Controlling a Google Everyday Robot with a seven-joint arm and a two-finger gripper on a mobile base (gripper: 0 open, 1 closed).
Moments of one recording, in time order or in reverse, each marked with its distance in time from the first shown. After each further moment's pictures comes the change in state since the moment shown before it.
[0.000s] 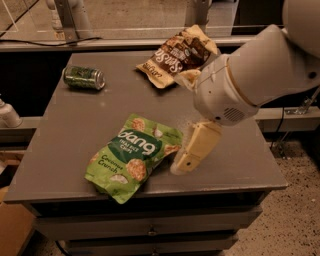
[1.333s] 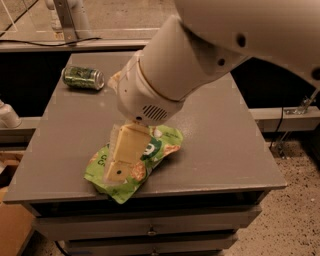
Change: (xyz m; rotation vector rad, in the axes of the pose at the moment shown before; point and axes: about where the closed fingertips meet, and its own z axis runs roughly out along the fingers) arm -0.103 0.031 0.053 -0.126 -0.041 -0.085
